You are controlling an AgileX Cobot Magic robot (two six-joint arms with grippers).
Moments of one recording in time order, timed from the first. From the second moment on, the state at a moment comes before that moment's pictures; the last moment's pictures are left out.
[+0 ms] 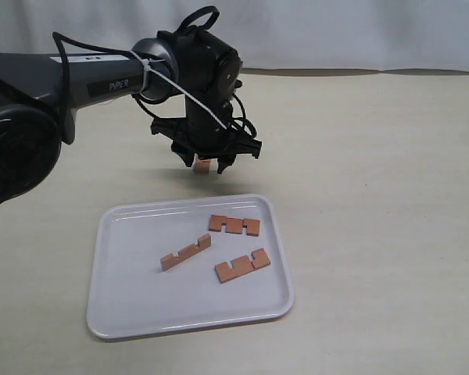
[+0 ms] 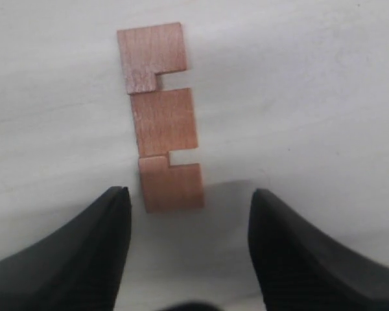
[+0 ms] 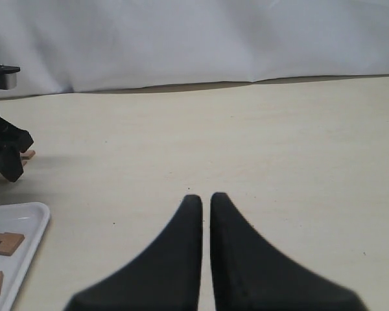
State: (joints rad) left arm -0.63 2.43 -1.98 0.17 1.06 -0.48; right arm -0.26 0.00 0.00 0.04 0.31 0.03
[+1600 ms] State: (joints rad) left arm -0.63 2.11 -1.84 0.16 1.21 -0.21; right arm -0.26 0.00 0.00 0.04 0.31 0.03
